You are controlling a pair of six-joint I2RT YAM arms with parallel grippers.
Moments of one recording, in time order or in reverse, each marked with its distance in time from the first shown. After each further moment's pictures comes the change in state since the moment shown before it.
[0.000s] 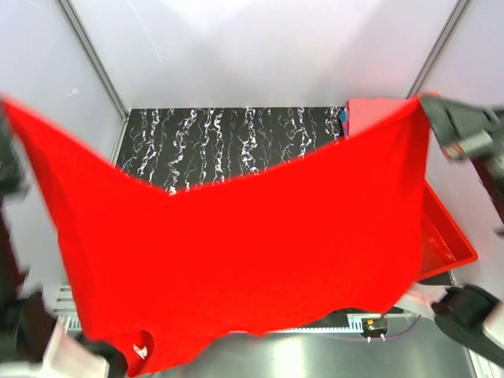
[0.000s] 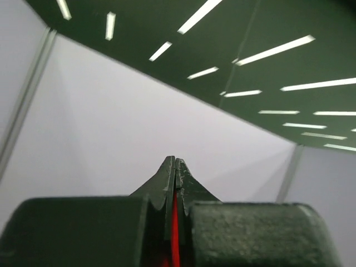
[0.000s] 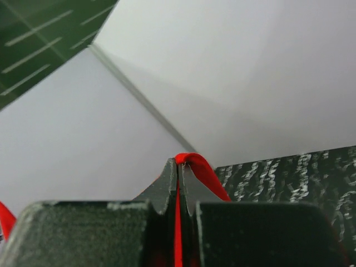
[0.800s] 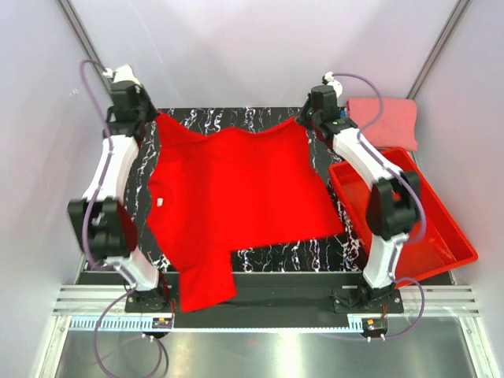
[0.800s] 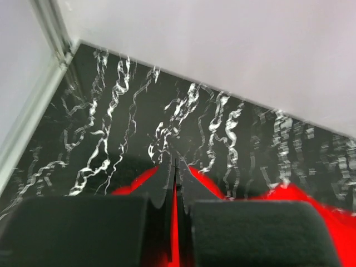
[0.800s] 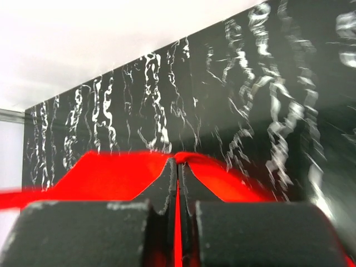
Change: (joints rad) left arm 0.000 0.734 -0.694 0.298 -0.083 0.259; right arm -0.314 0.809 -0.644 0.673 -0.146 -0.015
